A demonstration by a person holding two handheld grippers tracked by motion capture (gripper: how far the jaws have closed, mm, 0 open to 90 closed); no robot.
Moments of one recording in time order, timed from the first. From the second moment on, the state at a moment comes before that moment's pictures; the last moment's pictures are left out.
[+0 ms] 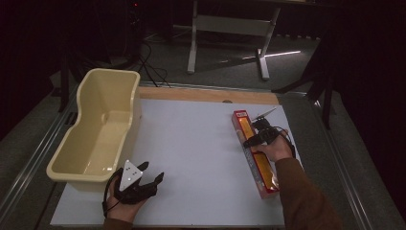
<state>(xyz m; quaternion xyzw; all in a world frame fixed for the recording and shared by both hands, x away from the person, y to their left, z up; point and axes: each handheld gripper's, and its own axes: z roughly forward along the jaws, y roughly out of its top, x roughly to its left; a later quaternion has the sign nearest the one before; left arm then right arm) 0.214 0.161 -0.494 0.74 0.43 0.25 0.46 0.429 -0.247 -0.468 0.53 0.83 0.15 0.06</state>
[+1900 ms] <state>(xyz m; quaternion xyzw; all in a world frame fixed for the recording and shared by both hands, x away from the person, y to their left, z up) 0.215 0.160 -0.495 0.74 0.43 0.25 0.46 0.426 -0.189 -0.449 0.53 0.81 0.20 -0.11</state>
